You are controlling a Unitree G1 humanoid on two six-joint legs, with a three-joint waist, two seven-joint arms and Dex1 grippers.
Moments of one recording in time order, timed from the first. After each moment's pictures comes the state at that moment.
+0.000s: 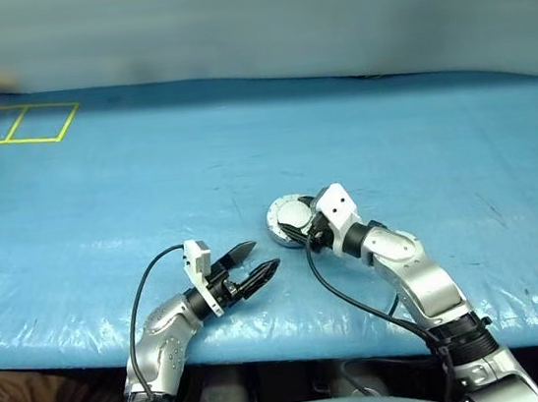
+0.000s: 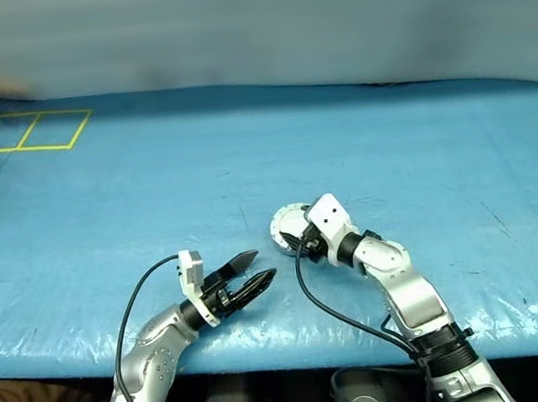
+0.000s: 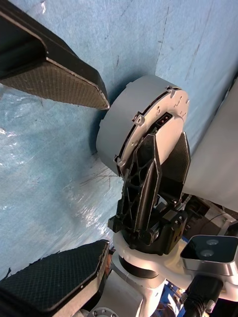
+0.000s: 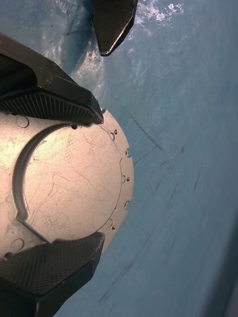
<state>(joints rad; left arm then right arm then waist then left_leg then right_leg) 0.01 0.18 -0.07 0.05 -0.52 0.25 -0.94 -0.17 -0.29 0.20 -0.12 0.11 0.34 0.52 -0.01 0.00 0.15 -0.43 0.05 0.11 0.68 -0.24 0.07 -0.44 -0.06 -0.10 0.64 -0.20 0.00</state>
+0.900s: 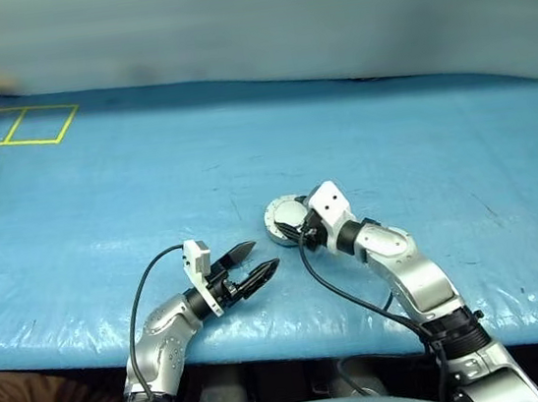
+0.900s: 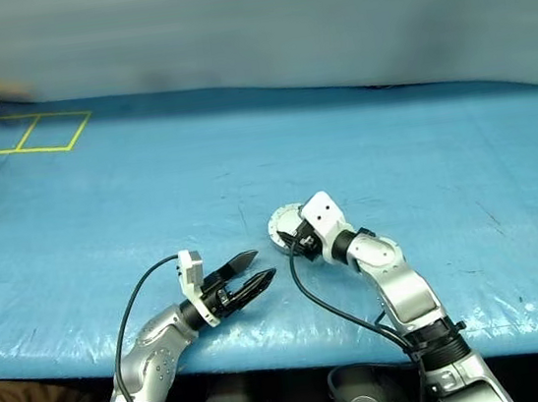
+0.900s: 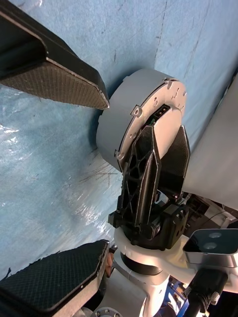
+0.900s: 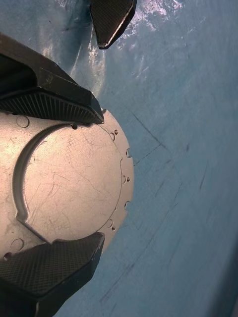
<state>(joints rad) 0.01 0.18 -0.07 0.05 -0.52 0.25 -0.94 -0.21 -0.29 0.23 -0.10 0.07 0.39 0.50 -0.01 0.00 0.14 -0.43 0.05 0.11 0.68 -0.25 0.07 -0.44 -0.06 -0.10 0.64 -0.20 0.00</state>
